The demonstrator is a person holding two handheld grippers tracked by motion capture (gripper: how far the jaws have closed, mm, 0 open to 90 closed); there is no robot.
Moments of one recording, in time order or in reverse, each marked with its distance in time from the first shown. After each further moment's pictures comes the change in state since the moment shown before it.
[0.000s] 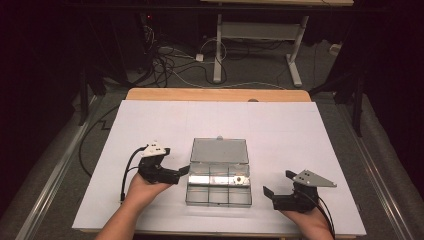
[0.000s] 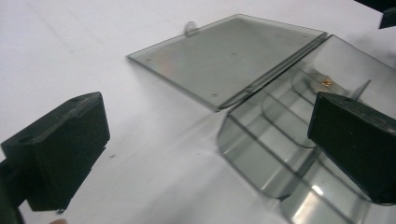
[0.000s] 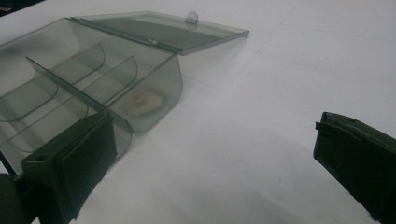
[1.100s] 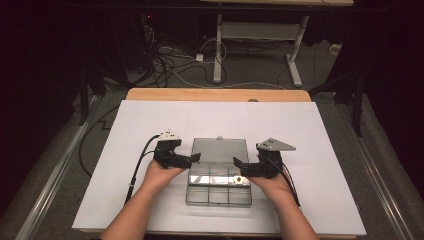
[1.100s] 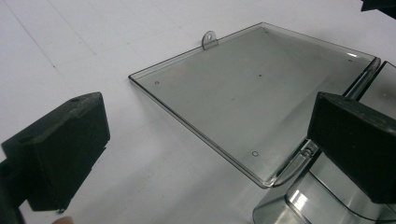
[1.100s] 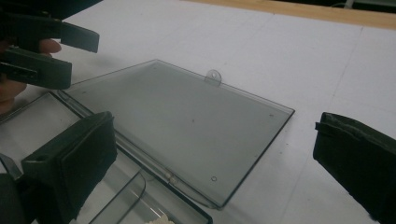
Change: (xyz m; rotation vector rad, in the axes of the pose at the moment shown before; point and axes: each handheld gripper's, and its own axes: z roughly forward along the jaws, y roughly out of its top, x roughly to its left) left arm 0.016 0.024 0.059 0.033 -0.031 -0.057; right arm 0.021 0.071 0.087 0.003 0.017 0.002
